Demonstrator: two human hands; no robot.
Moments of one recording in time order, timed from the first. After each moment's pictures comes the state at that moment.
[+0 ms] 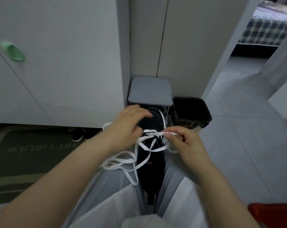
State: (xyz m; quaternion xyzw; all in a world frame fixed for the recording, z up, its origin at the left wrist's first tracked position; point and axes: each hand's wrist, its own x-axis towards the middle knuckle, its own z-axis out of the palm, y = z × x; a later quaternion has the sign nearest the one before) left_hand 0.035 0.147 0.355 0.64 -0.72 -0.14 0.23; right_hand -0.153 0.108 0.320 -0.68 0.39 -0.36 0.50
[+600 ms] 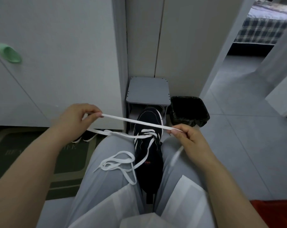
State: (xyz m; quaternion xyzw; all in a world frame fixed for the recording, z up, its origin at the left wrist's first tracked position) left_hand 0.120 0.173 0.360 0.73 -0.61 -0.10 0.28; right_hand -0.173 0.096 0.320 -0.72 0.38 -0.34 0.47
